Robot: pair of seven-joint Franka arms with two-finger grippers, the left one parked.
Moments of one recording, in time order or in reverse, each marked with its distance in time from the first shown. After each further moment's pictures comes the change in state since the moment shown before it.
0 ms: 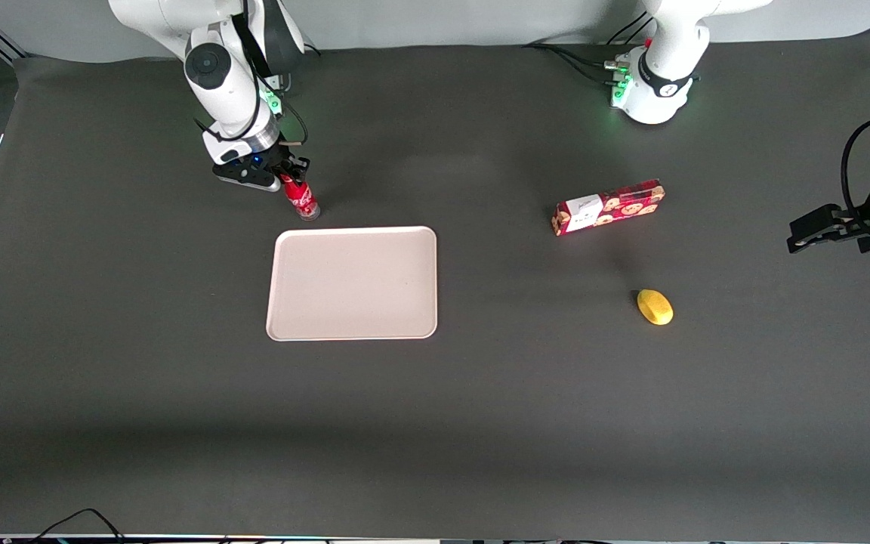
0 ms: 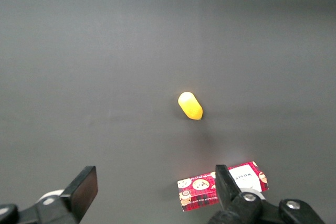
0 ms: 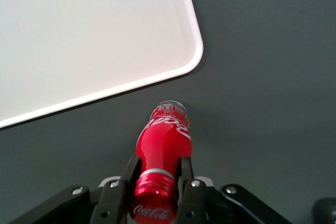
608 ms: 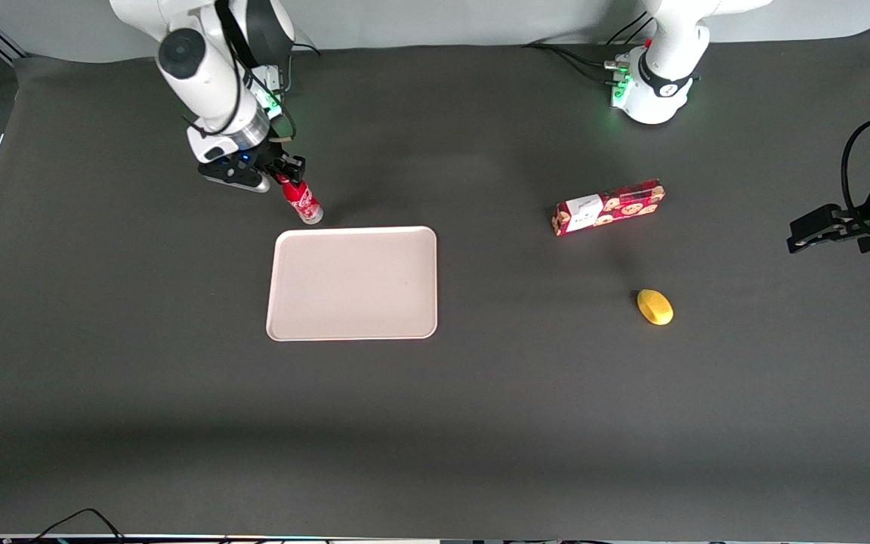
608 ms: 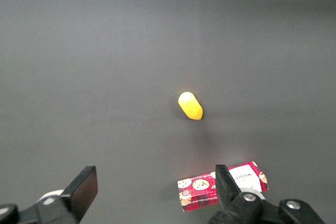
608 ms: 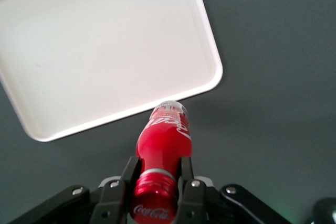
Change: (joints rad) arm -0.068 -0.027 -0.057 0.202 -0.002 -0.192 0.000
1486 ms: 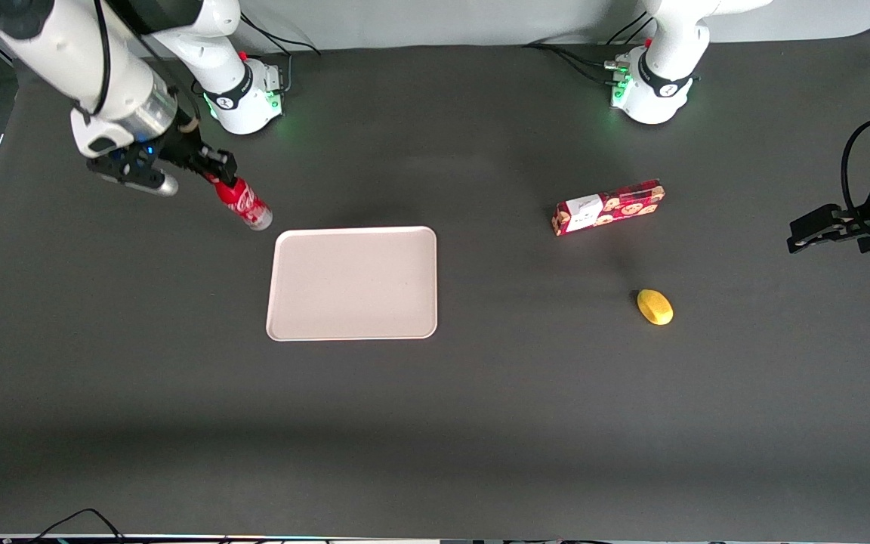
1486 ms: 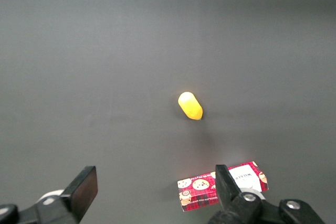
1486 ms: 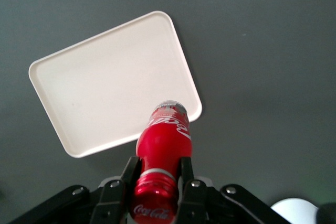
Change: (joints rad) arm -0.028 0.145 -0.216 0.399 -0.211 -0.306 -0.001
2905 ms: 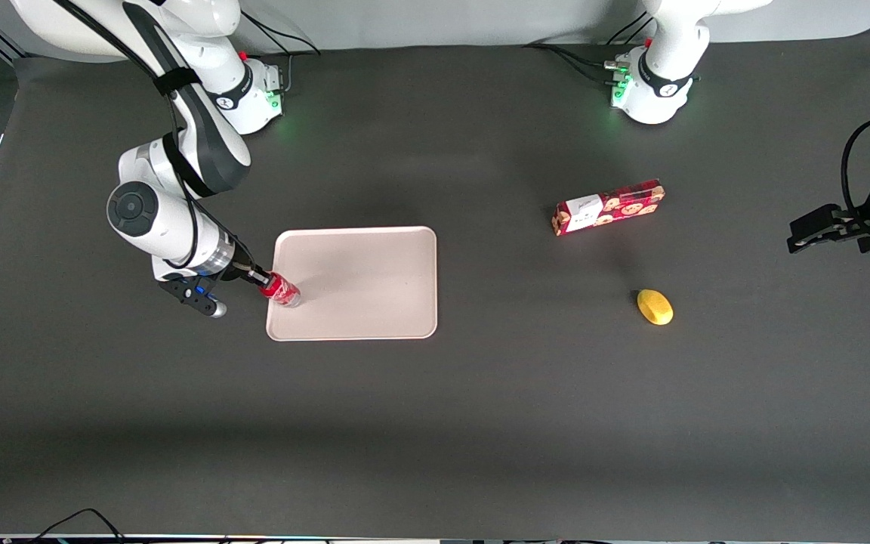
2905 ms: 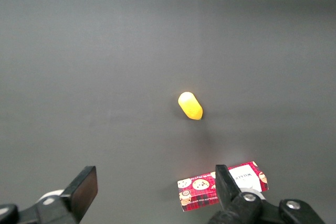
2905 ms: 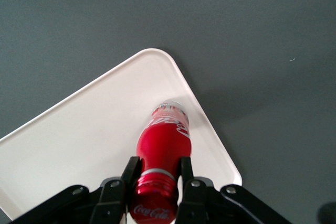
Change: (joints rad) arm 0.004 0.540 0.023 0.047 -0.246 0.418 0.297
